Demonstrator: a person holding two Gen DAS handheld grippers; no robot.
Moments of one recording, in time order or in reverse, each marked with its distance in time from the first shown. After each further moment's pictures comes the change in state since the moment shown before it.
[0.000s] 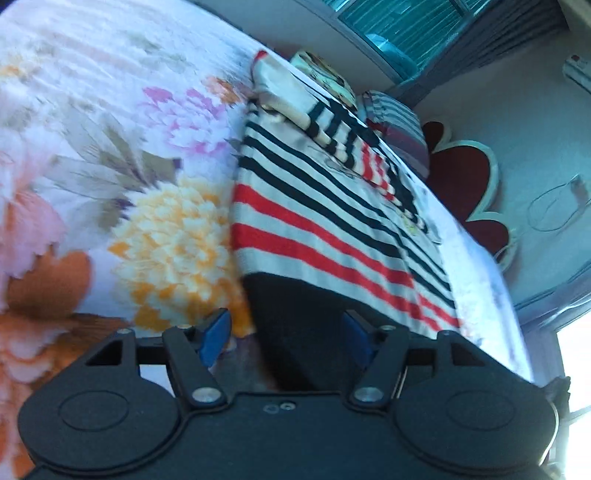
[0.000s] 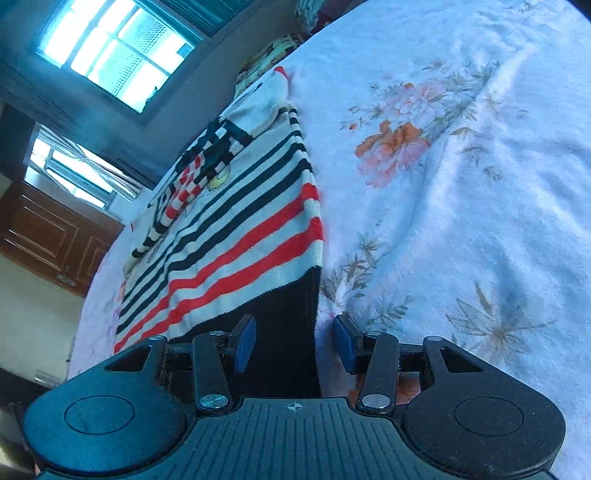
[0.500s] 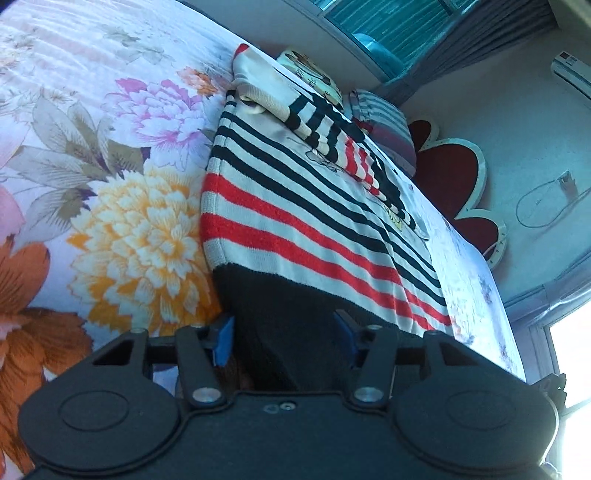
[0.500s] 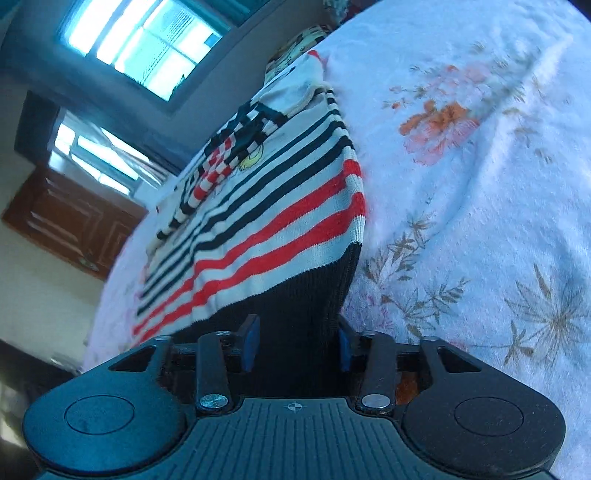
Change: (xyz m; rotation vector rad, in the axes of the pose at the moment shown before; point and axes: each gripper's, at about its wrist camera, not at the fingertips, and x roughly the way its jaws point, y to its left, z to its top) left arm 0.011 -0.009 -0.011 0.004 -0.023 -0.020; right arm 0.015 0.013 -0.014 -0.060 0.029 0.055
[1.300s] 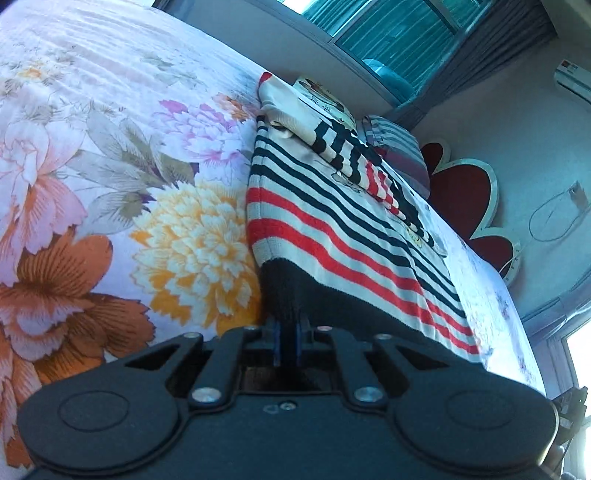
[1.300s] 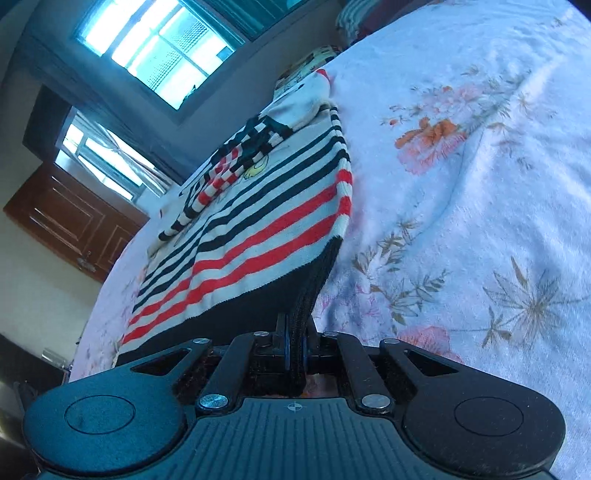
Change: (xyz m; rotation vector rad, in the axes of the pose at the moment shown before) left arm -0.016 0.020 -0.014 0.004 -0.101 0.044; right arm -0.021 -0.003 -0.016 -0.047 -0.079 0.010
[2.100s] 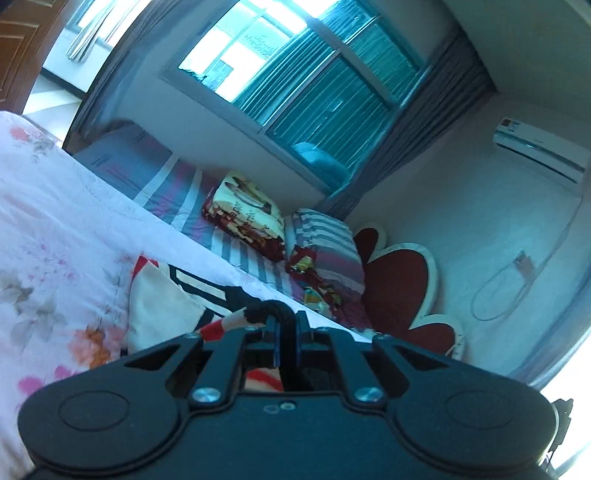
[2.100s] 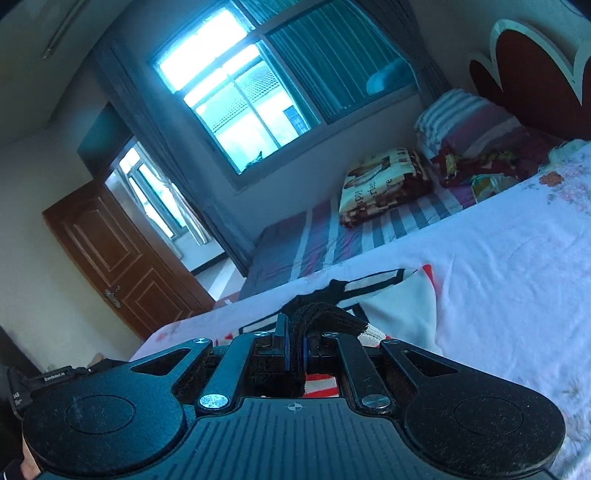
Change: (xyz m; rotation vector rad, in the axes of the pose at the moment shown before) left arm 0.010 -0.121 0.208 0.062 -0.255 -0.172; right arm 0.007 0.132 0.225 -0.228 -0.216 0.094
